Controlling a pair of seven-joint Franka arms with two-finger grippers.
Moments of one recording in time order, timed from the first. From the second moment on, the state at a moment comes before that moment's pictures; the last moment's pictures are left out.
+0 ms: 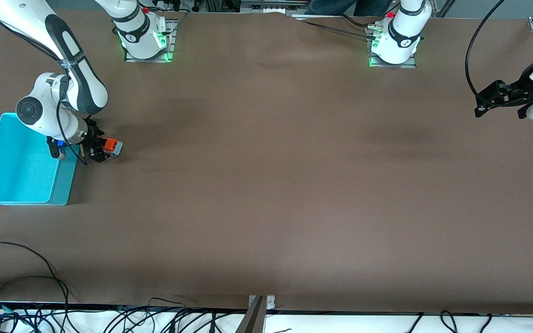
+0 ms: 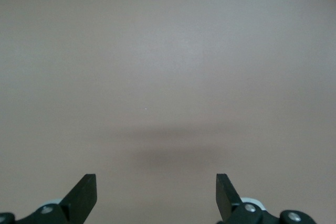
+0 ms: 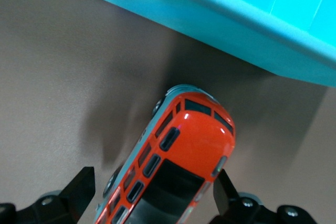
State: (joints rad) left arm -0.02 -0.03 0.00 -1.61 0.03 1.59 0.01; right arm -0.06 0.31 -0.08 -2.37 -0.02 2.57 1.07
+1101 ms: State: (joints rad) left arm -0.02 0.00 0.00 -1.61 0.03 1.59 0.01; right arm -0.04 0.06 -0.08 -2.36 -0.02 2.36 0.86
